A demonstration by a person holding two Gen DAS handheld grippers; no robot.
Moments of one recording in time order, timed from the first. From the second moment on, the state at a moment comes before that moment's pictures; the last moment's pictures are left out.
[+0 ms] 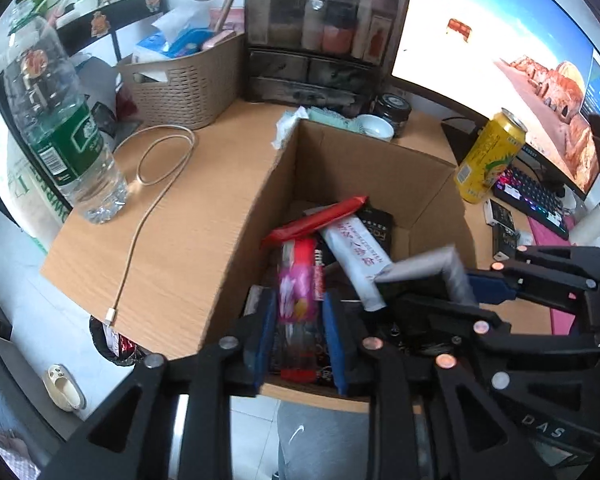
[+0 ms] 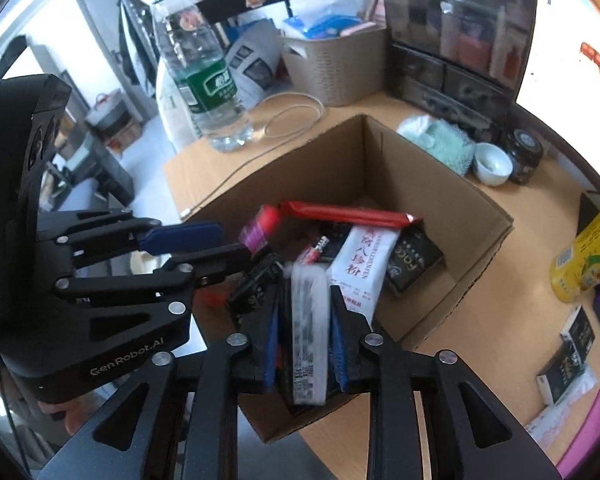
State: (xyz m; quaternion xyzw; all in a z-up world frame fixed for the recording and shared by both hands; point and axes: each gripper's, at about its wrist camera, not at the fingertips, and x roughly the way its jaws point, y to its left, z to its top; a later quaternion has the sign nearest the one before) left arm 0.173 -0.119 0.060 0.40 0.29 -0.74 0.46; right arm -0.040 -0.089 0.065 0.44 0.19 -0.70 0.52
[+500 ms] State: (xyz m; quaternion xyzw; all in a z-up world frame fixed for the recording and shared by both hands) left arm 0.143 -0.091 0.092 0.37 0.26 -0.77 0.45; right arm -0.059 -0.032 0.086 0.43 0.15 -0.73 0.51
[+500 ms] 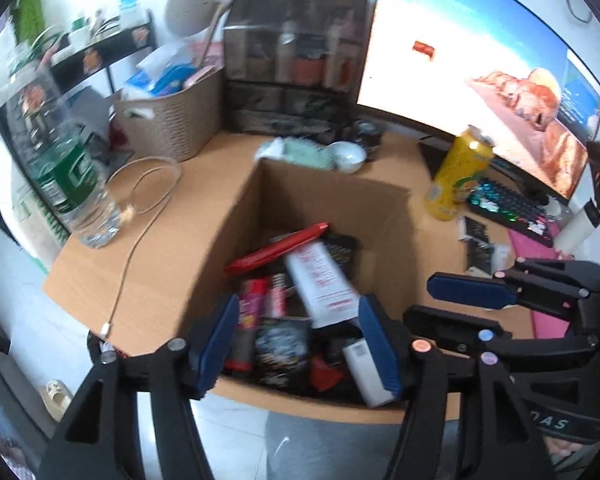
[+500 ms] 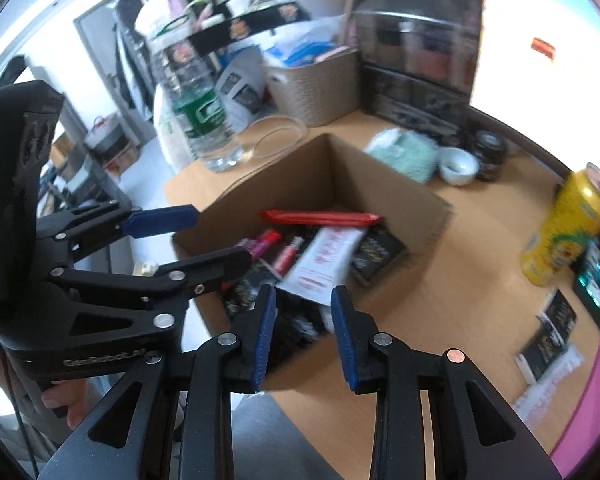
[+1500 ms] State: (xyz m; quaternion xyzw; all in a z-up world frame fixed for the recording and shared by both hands) left arm -0.103 -0.066 -0.025 0.53 0.22 -0.78 0.25; right arm -0.200 0.189 -0.022 0.56 0.04 -0.79 0.25
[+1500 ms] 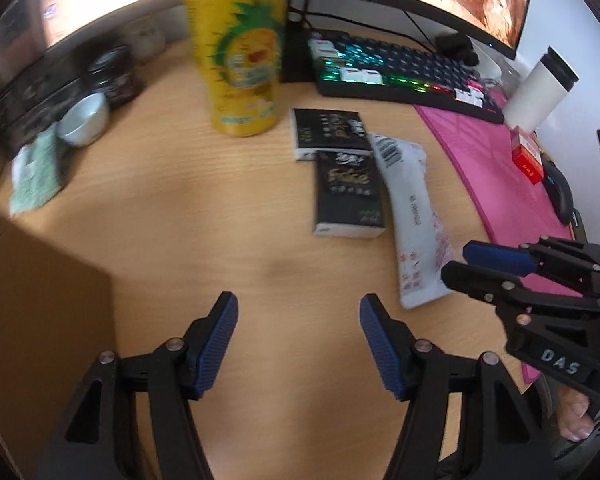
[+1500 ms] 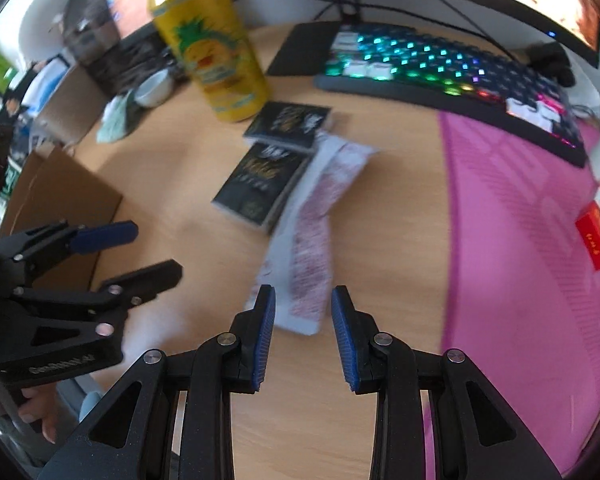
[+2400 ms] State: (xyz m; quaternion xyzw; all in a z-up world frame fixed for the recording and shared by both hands) left arm -0.132 -0.099 -0.023 0.52 0.21 -0.78 0.27; right arm -0.249 0.154 -0.041 0.57 0.06 -0.78 0.25
